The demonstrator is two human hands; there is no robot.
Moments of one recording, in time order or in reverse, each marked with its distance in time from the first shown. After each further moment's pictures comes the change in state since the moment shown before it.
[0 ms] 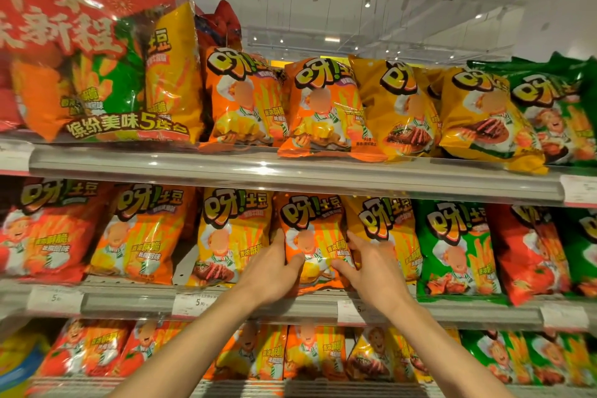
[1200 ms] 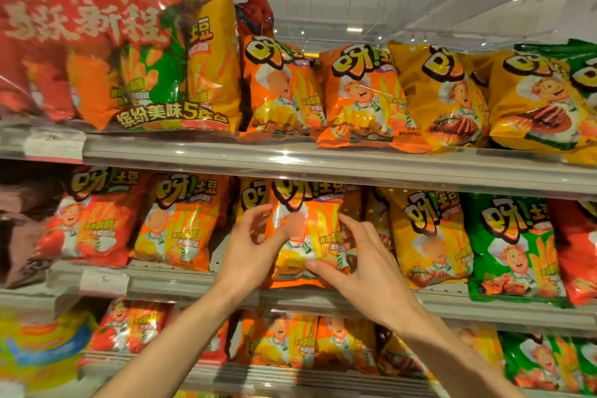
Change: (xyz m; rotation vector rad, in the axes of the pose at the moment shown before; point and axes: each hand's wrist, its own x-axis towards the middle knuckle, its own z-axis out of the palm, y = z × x) left_hand -0.035 -0.043 -0.051 -0.574 0.386 0.002; right_hand -0.027 -0.071 0.001 0.321 0.008 -0.182
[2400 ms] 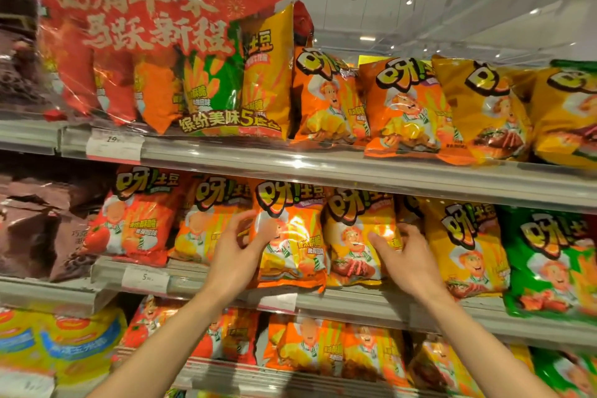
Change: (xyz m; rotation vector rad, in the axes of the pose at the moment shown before) left_hand 0.017 -0.044 -0.077 0.013 0.093 0.013; right_hand 0.047 0.034 0.028 0.035 0.166 0.403
